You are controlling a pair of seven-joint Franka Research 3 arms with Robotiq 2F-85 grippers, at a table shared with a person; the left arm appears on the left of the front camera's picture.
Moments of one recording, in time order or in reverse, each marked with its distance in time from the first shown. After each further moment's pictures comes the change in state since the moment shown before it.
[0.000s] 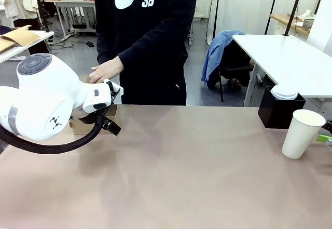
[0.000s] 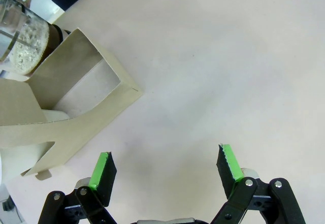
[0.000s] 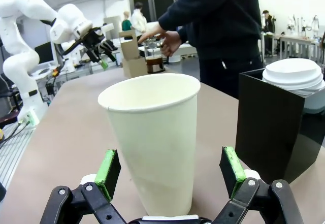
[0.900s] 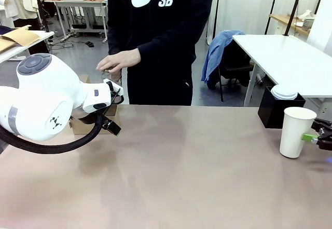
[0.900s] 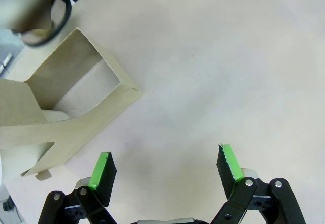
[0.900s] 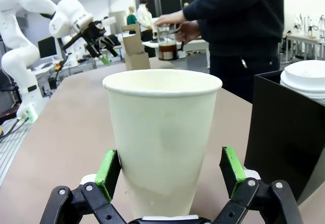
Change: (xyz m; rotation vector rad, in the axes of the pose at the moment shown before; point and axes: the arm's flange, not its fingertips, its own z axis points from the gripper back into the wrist) left arm 0.000 0.000 0.000 0.000 0.000 0.000; right arm -0.006 -0.005 -0.041 0.038 0.030 0.004
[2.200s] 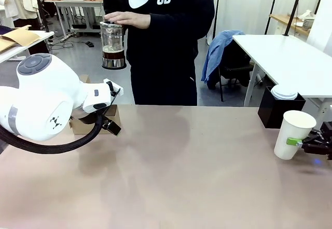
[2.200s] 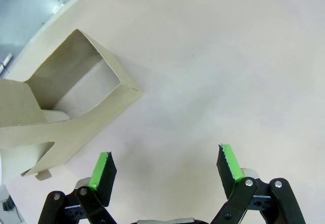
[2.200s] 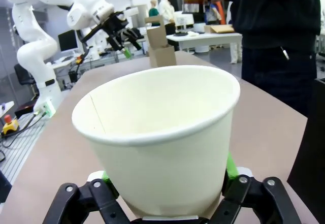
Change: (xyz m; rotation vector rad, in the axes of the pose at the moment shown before) left arm 0.000 0.000 0.000 0.000 0.000 0.000; right arm -0.008 0.017 -0.044 0.116 0.035 -0.027
